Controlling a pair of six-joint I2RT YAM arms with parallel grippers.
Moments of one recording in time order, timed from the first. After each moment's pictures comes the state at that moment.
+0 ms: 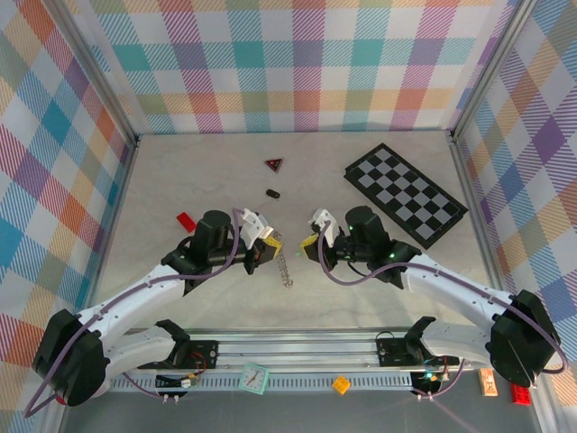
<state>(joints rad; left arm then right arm) -0.61 1.06 0.61 -0.04 0.51 0.04 0.75 1.14 0.69 -0.07 -0.43 0.00</state>
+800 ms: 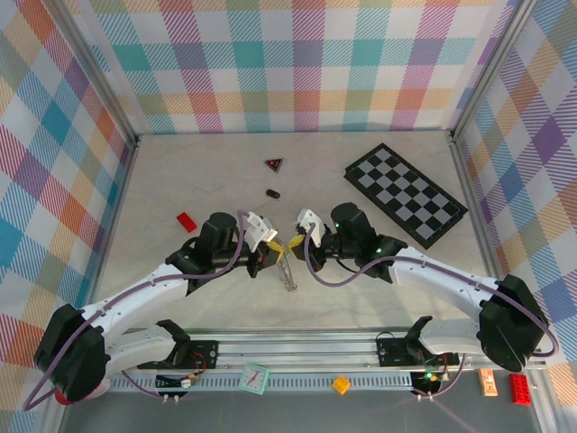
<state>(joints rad) -0.64 1.09 0.61 -0.06 0.51 0.00 0.81 1.25 0.77 -0.04 -0.43 -0.08</state>
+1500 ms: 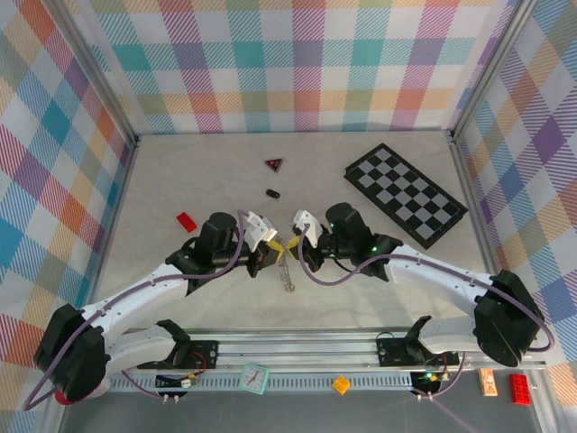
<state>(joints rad) -0.64 1.09 0.61 -0.06 0.50 0.00 0.82 1.28 0.79 -0.07 -0.39 -0.09</state>
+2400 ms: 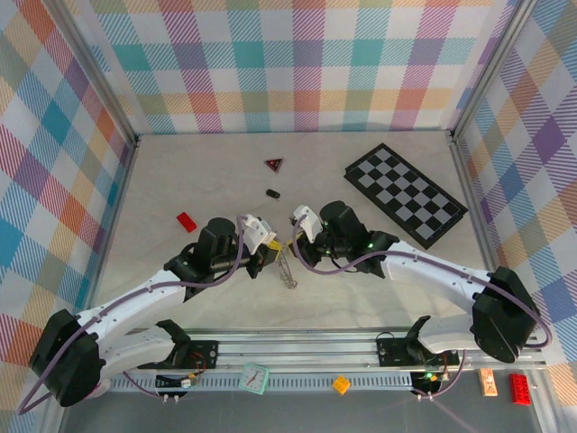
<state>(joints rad) -0.68 1.04 0.56 0.00 0.37 0.05 0.83 1.31 0.85 -0.16 -0.30 0.08</state>
